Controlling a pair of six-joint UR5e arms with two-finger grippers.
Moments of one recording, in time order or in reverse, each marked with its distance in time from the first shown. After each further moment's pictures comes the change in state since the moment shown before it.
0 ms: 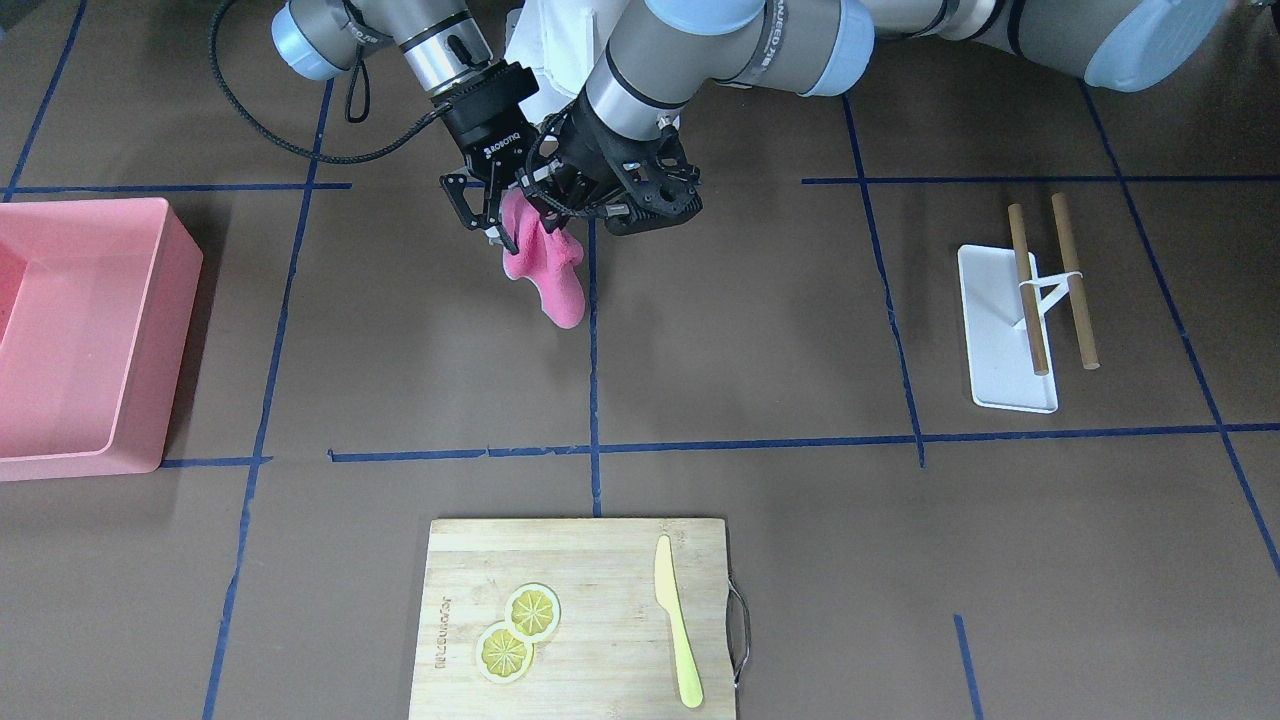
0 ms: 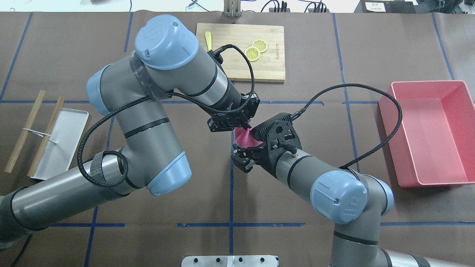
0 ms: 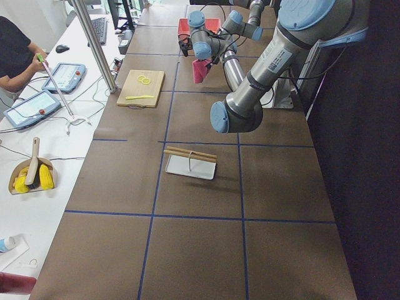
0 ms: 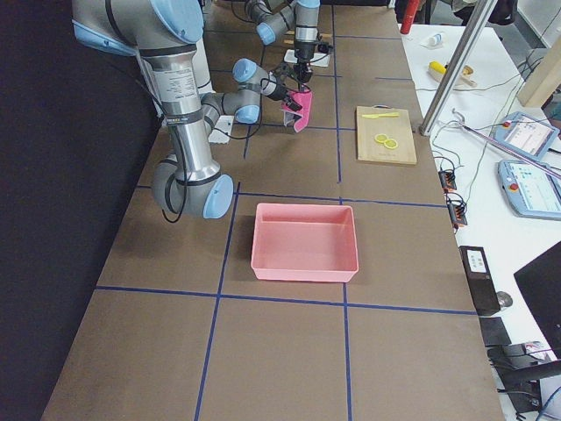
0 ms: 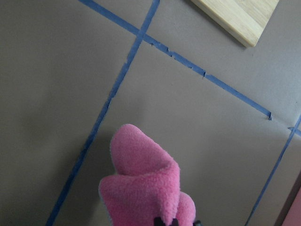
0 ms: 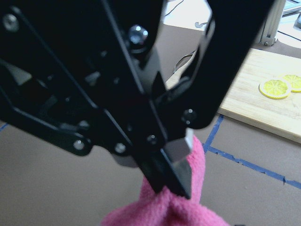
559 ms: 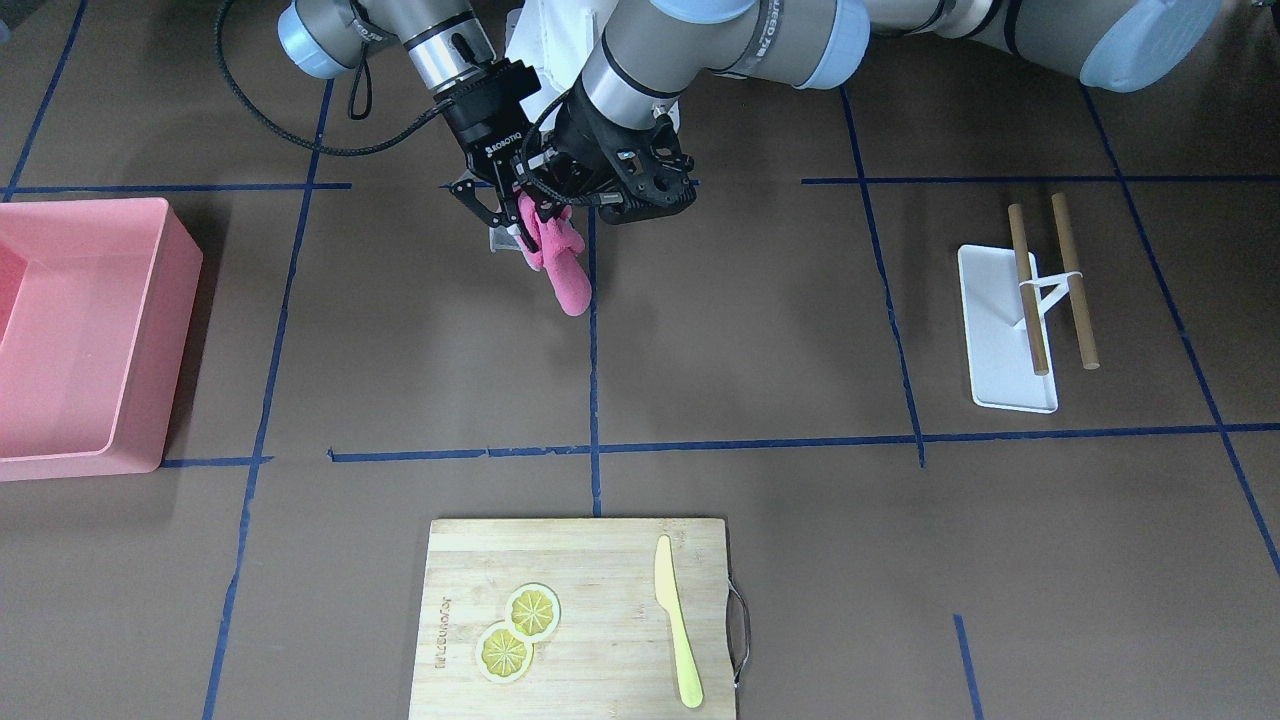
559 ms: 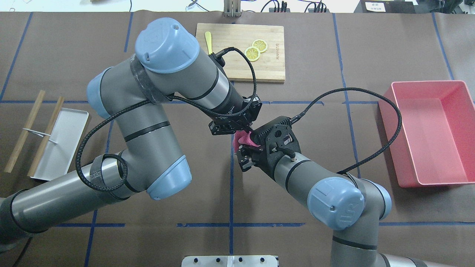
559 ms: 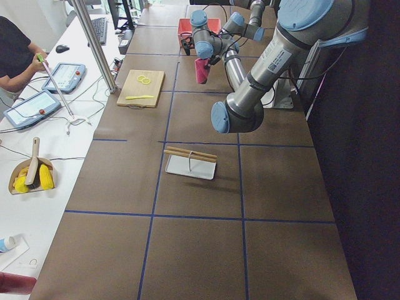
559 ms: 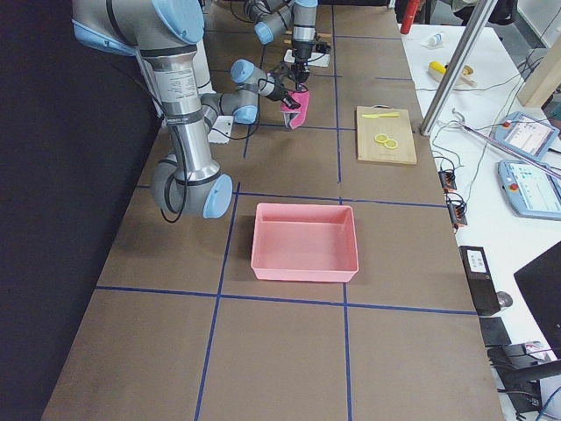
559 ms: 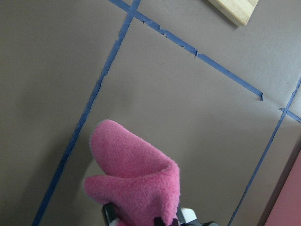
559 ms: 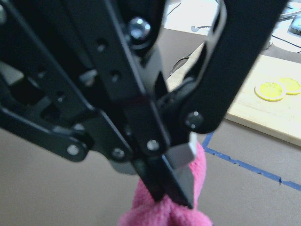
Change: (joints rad) left arm 0.007 0.002 -0.009 -0.001 -0.001 0.002; right arm -0.019 -0.001 0.000 -0.009 -0.048 0.000
